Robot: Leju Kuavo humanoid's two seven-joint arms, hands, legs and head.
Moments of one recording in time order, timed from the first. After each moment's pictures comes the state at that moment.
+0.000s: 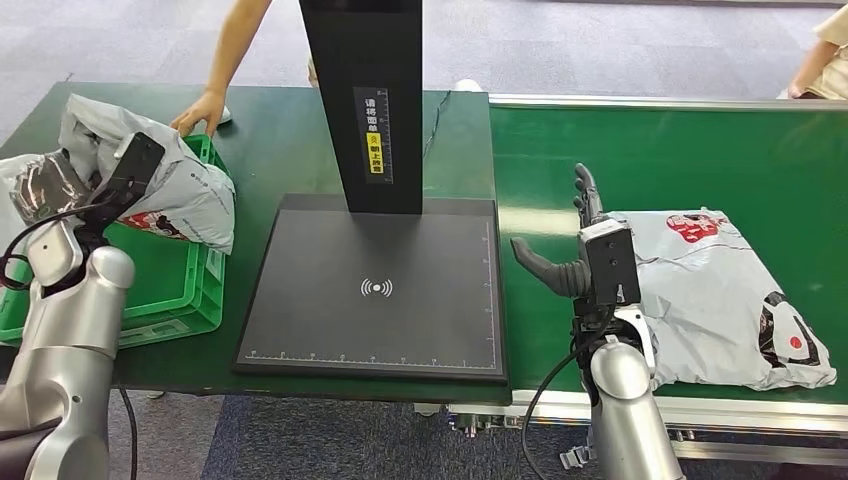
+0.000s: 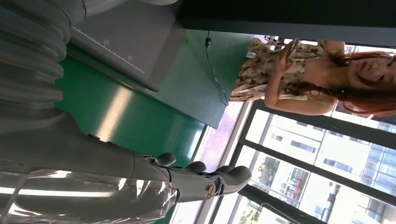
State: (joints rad) left arm -0.75 0.15 -0.03 -0.72 -1.48 0.36 0.25; right arm -0.27 0.05 0.25 -1.45 0.26 -0.12 -0.23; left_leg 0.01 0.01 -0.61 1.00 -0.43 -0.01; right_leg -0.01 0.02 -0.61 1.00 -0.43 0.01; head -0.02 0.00
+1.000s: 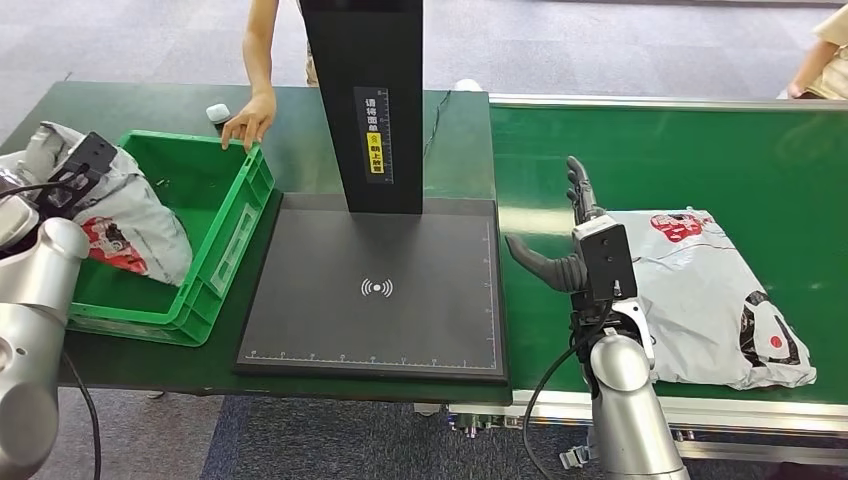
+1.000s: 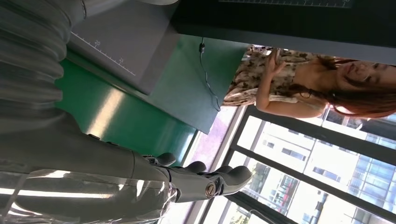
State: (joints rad) left arm -0.95 0.27 -0.01 -0.41 -1.56 0.14 0.48; right arm -0.31 0.04 0.26 -1.42 0.26 -0.09 -0.25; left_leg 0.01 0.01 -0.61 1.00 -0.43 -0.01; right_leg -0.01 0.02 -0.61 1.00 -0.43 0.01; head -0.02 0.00
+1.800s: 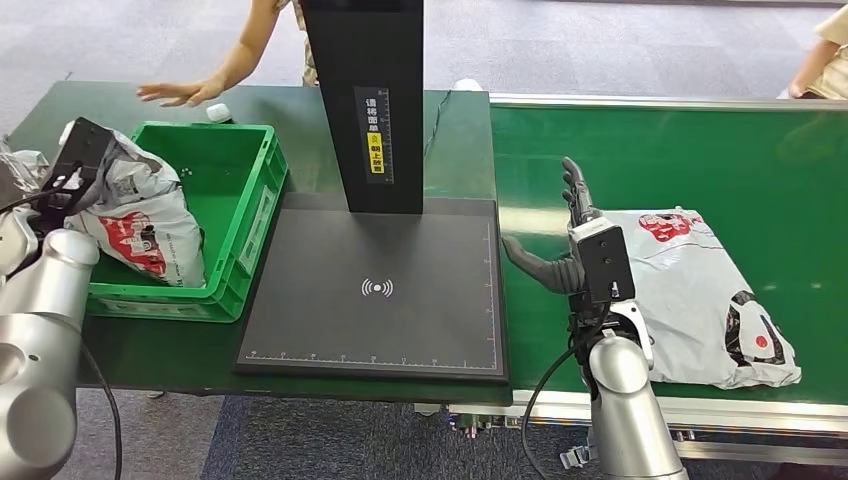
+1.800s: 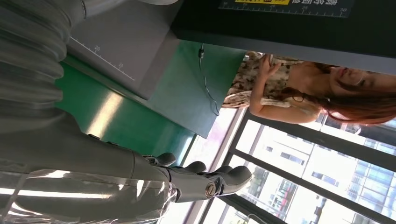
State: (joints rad) left arm -0.90 0.21 0.11 -0.44 -1.41 0.47 0.12; right arm -0.30 0.04 0.26 -1.44 0.26 -0.08 -0.25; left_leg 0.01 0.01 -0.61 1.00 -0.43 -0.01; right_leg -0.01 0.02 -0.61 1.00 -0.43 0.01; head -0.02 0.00
